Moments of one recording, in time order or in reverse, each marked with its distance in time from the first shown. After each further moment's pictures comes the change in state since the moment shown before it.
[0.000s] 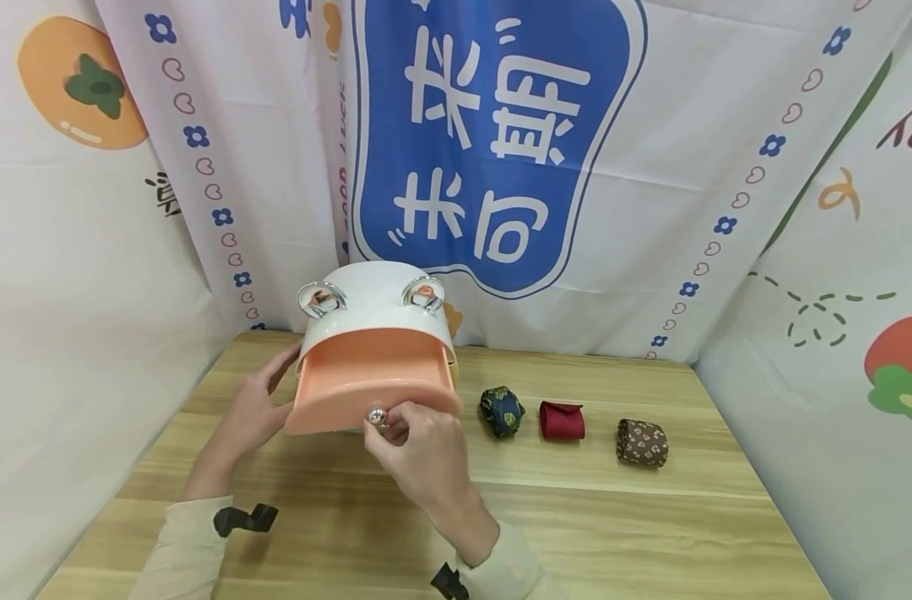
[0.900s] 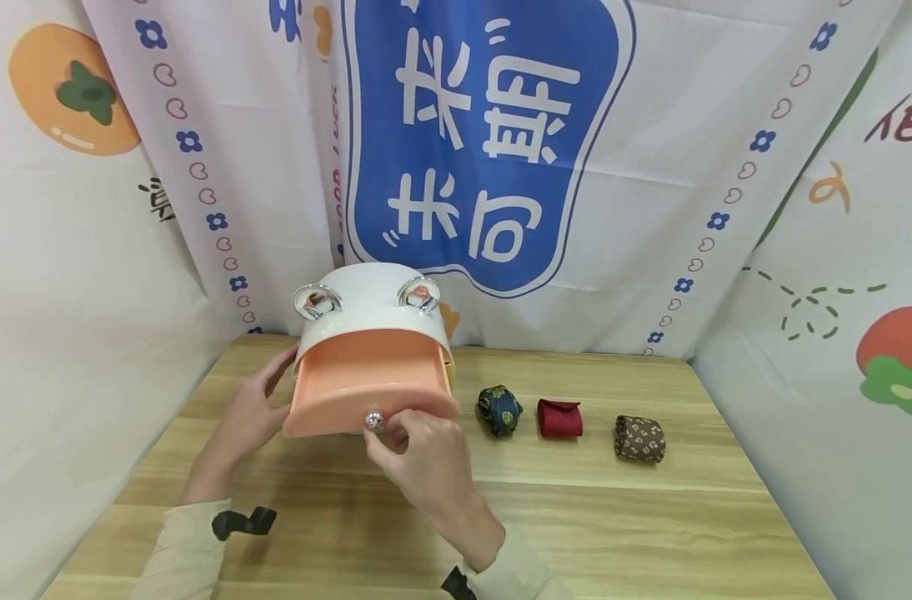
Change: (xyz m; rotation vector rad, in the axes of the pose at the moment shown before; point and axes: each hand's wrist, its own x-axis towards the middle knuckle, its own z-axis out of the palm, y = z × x) left_hand 0.000 0.002 0.001 -0.031 -0.007 0.014; right_hand -0.007 0.004 -0.006 -0.058 -0.035 -0.033
